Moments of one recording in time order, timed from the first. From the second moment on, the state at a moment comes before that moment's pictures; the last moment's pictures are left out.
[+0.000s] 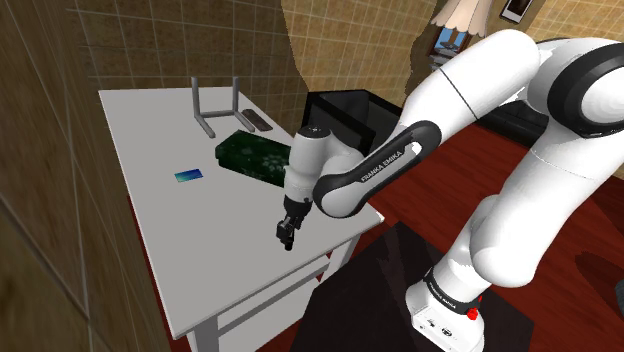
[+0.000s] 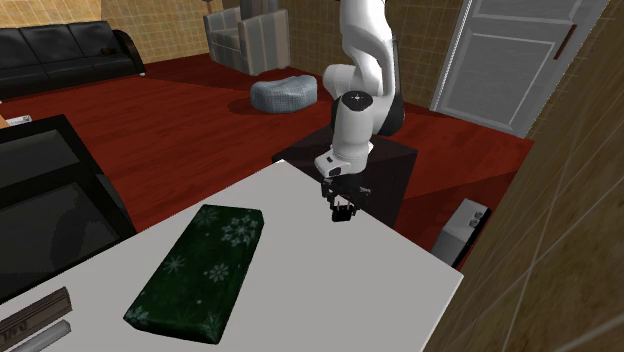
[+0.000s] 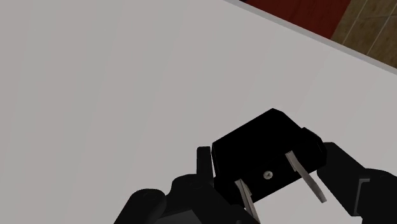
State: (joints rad) arm 0.23 0.04 0.32 -2.54 -0.04 2.58 0.26
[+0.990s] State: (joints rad) arm 0.24 -0.07 0.33 -2.52 0.02 2.45 0.21
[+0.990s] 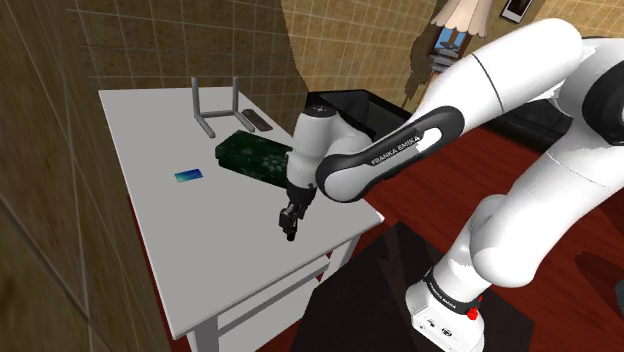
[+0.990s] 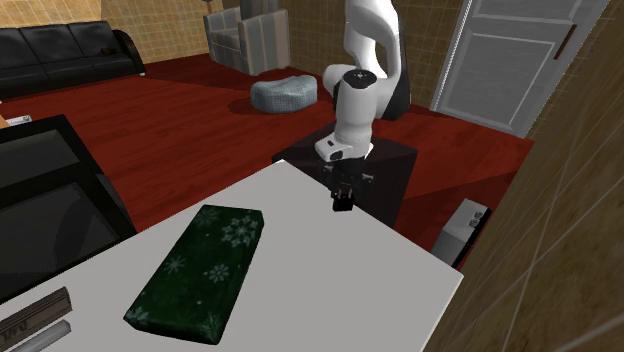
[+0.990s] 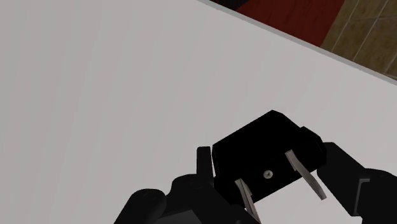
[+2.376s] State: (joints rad) arm 0.25 -0.26 0.30 -2.38 0.08 2.14 0.16
